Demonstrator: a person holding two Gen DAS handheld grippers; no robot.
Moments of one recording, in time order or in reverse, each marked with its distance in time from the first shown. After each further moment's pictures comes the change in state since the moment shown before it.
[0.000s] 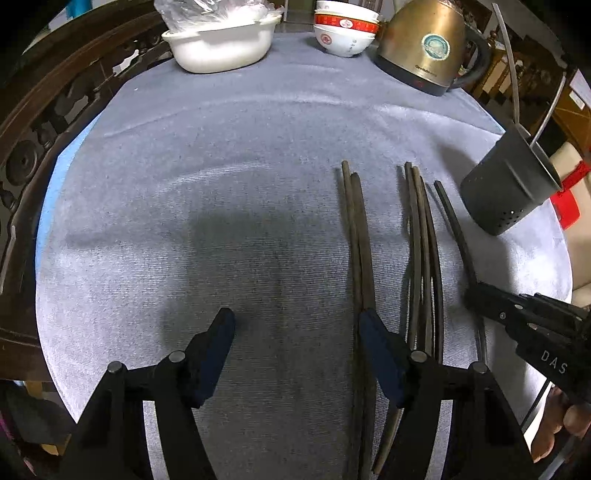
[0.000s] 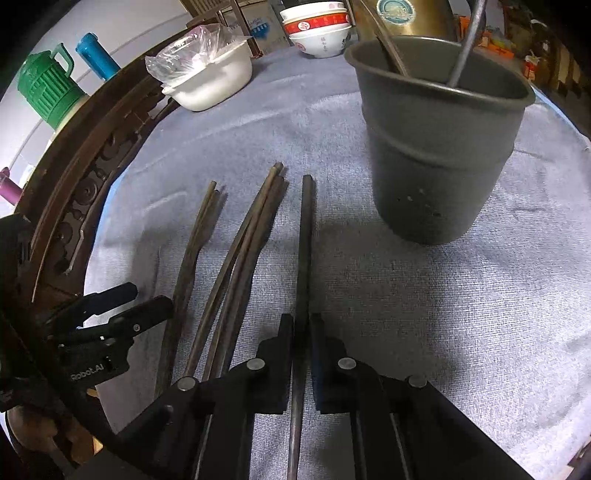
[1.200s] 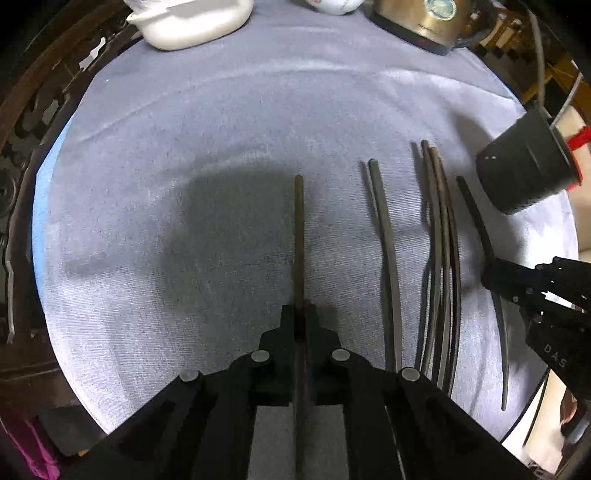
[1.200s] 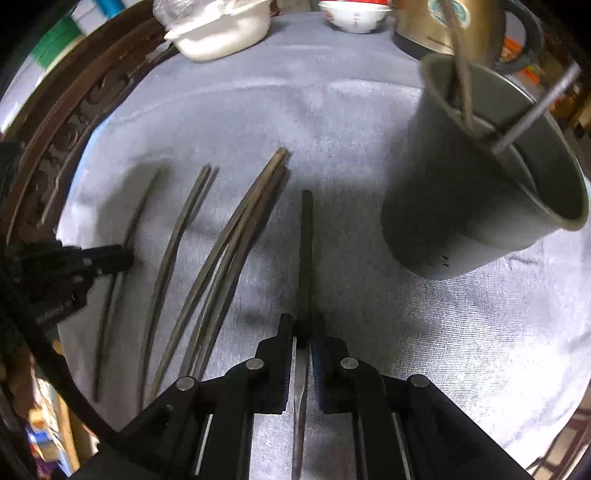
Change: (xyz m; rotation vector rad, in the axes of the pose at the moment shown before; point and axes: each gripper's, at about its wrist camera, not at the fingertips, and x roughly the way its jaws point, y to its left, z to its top) left arm 0.015 0.013 0.019 0.089 0.199 -0.001; right arm 0.018 0.025 0.035 -0.194 0.191 -0.153
